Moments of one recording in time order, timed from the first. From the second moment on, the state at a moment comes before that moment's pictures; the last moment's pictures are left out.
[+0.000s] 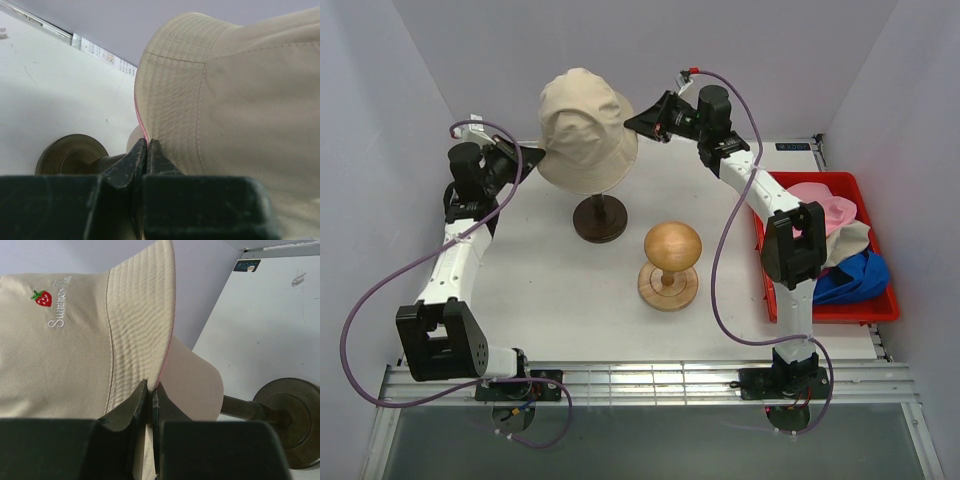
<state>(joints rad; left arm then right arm) 0.08 1.37 1.12 0.11 0.40 -0.81 0.42 2.10 1.92 0.18 -0.70 1.06</state>
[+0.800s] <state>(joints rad) 0.09 1.35 1.29 -0.19 0.32 -0.73 0.39 2.14 2.01 -0.04 -0.65 0.97</state>
